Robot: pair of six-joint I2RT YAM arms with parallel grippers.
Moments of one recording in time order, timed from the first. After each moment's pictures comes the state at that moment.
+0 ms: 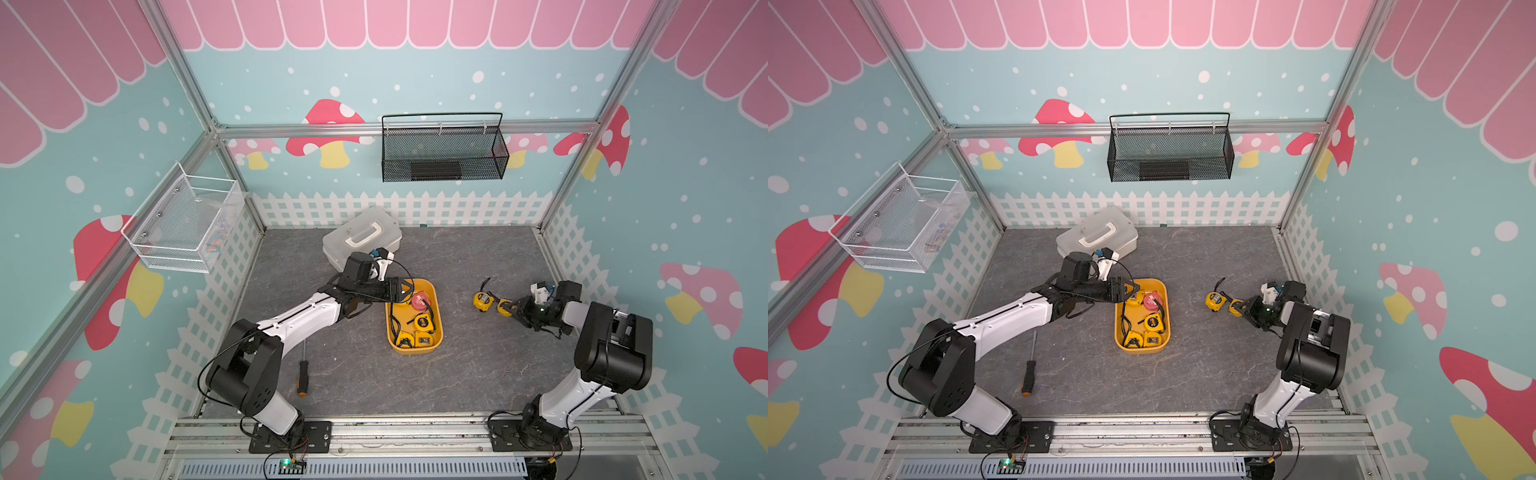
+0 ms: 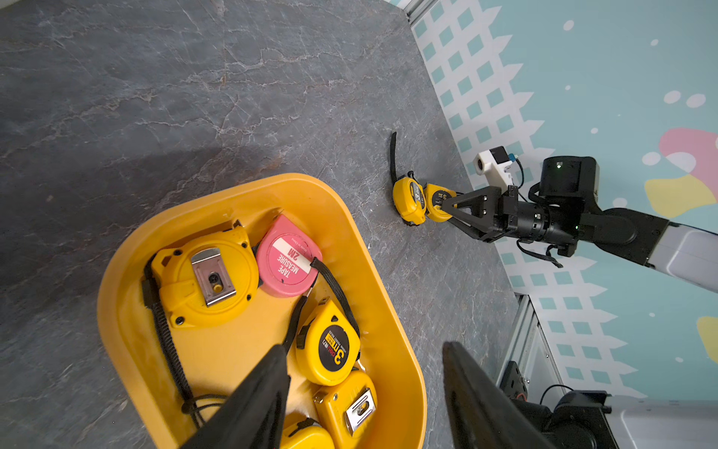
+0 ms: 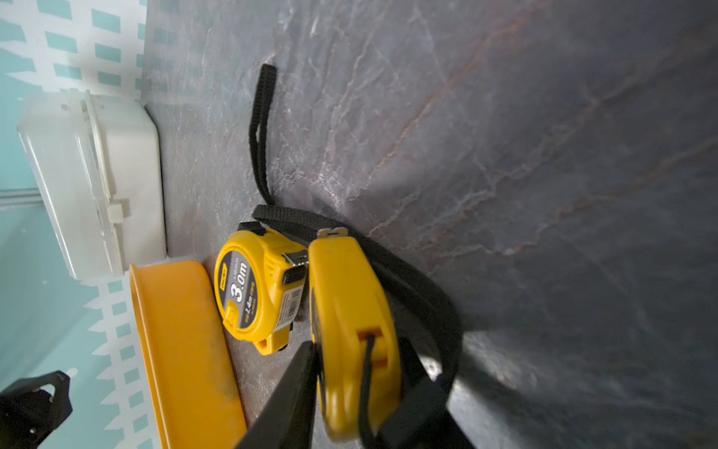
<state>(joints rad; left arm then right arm) -0.50 1.59 1.02 -0.04 0.51 -0.51 -0.42 1.72 0.80 -0.26 -0.73 0.28</state>
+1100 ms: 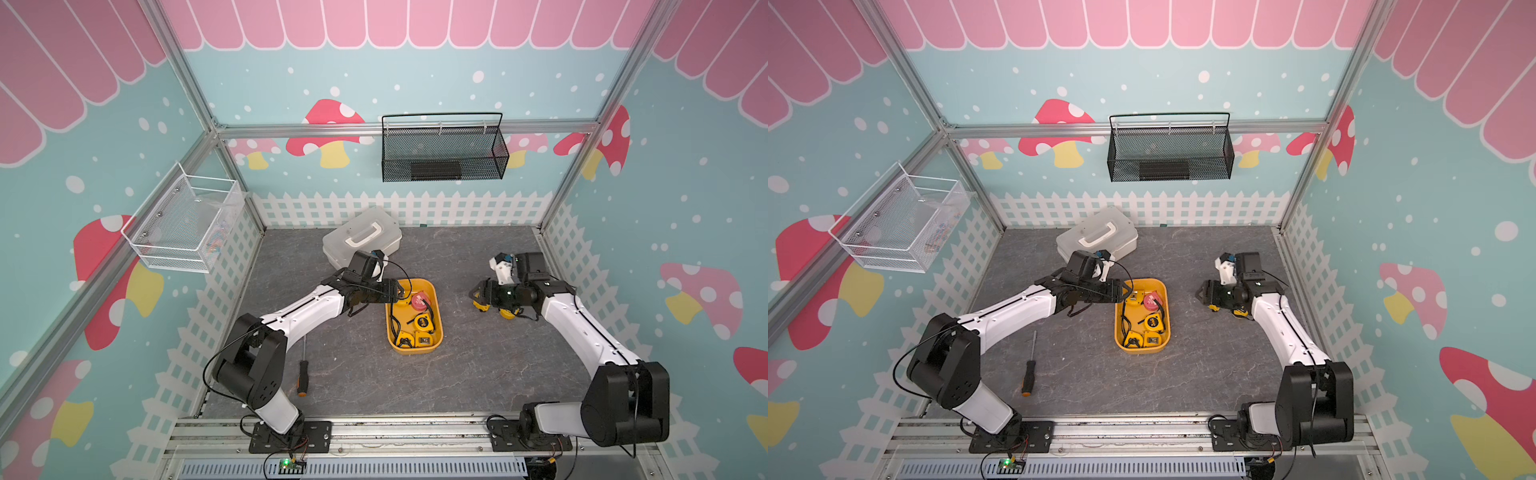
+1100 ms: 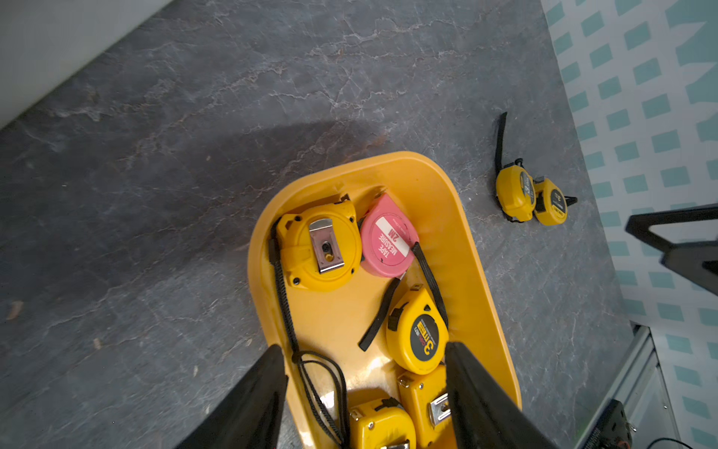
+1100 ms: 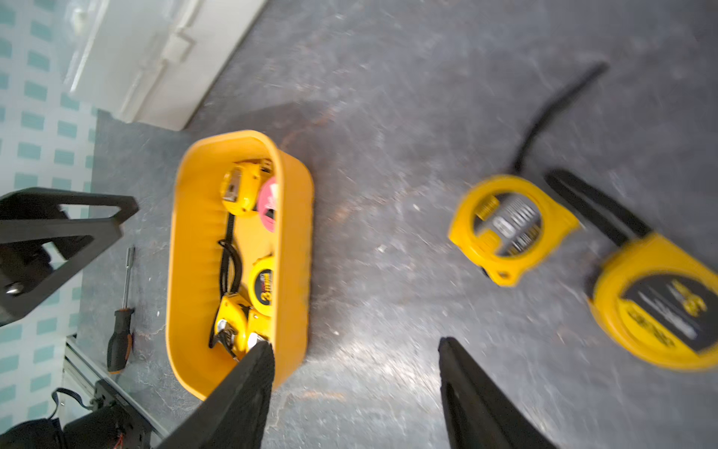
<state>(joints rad) -0.50 1.64 1.12 -0.31 0.26 -0.43 0.14 1.40 1.08 -0.65 -0.42 0.17</state>
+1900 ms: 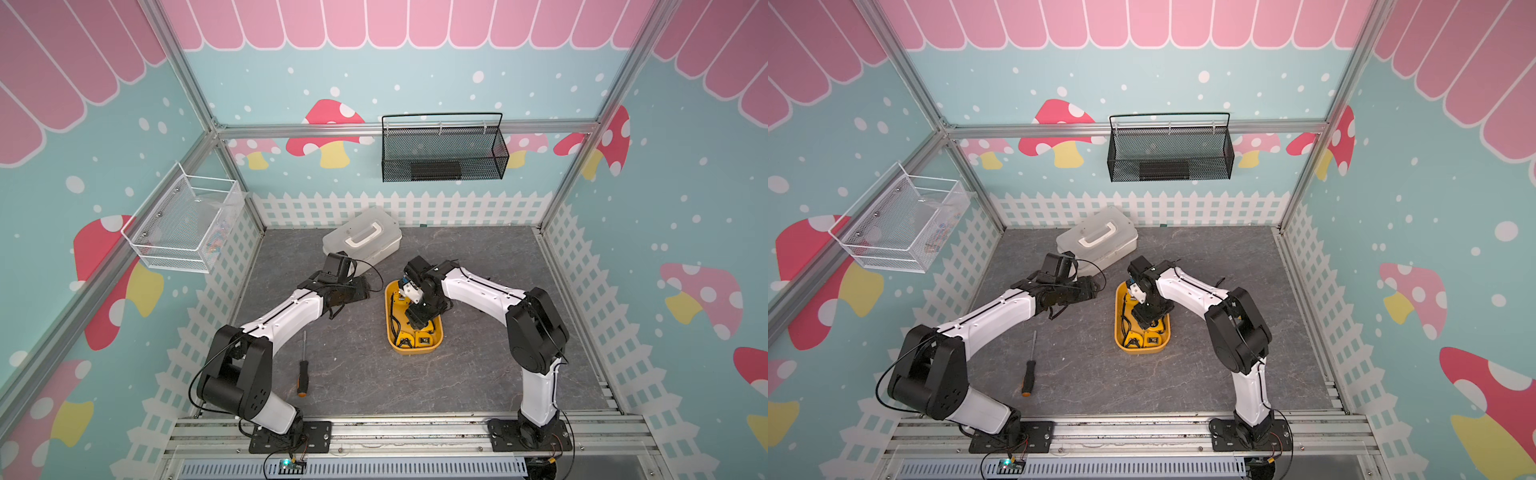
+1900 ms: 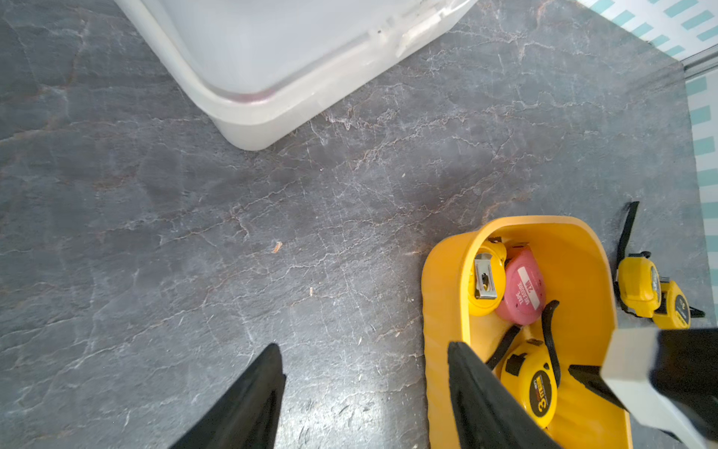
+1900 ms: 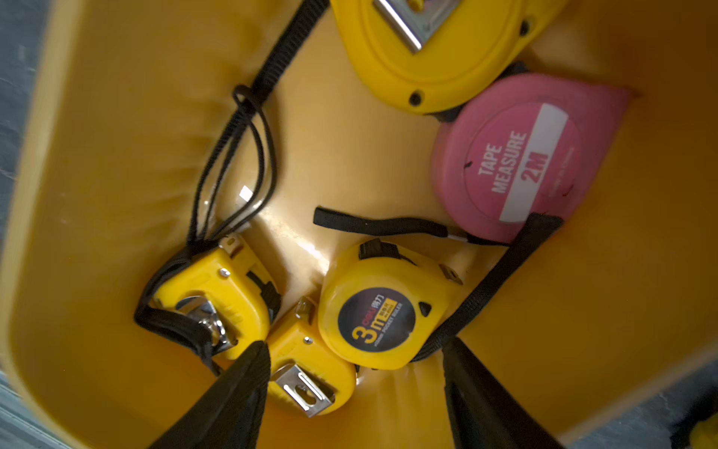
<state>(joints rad) -0.33 1.55 1.01 -0.35 0.11 -0.49 0.68 1.97 1.52 -1.00 -0.07 -0.04</state>
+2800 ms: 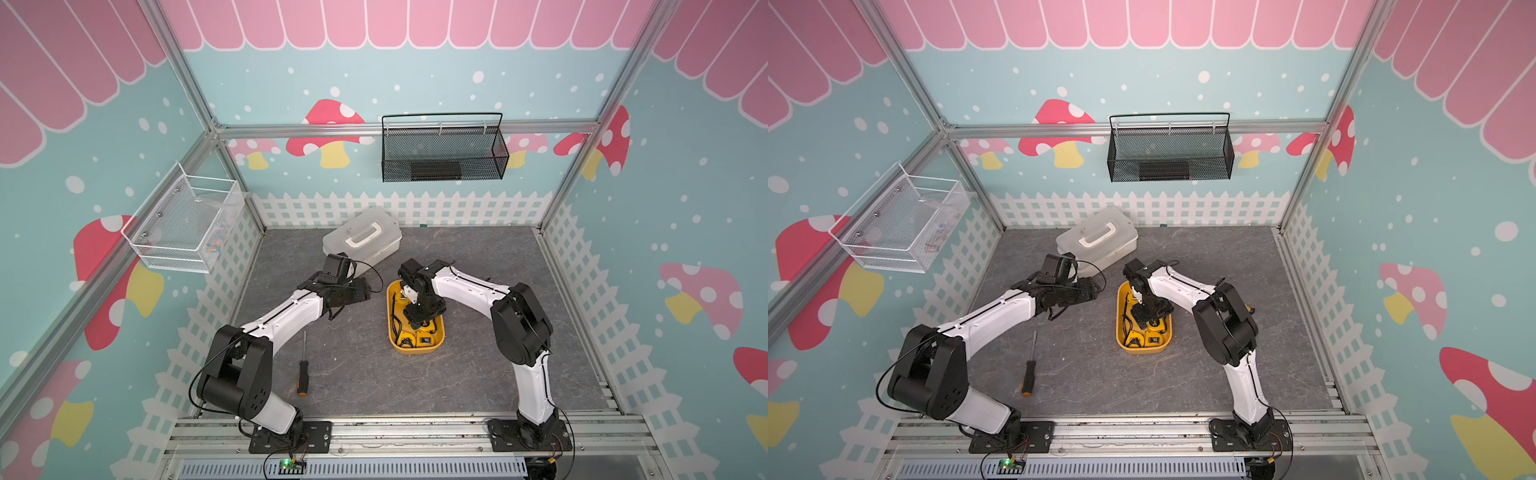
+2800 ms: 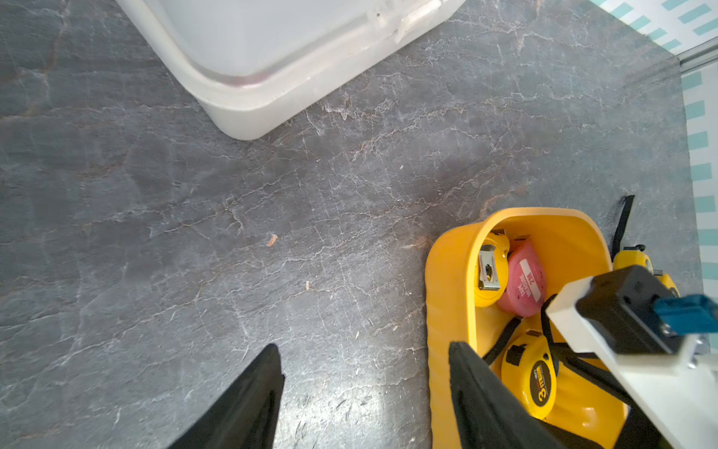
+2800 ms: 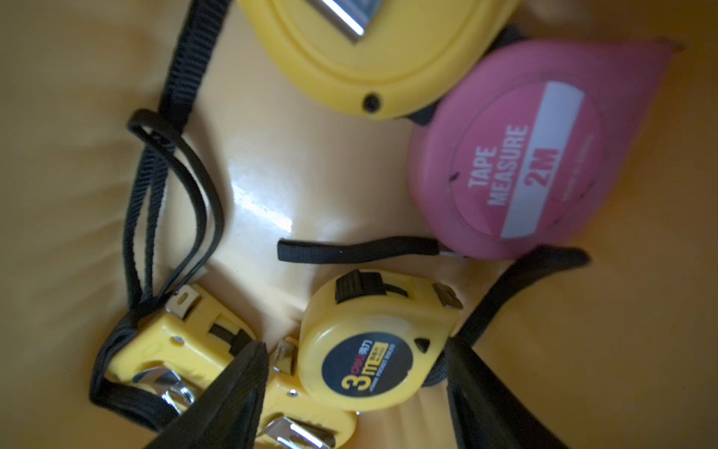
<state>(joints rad) -0.33 1.55 1.01 -0.35 0.14 -0.50 0.69 2.08 1.61 -1.07 0.00 0.11</state>
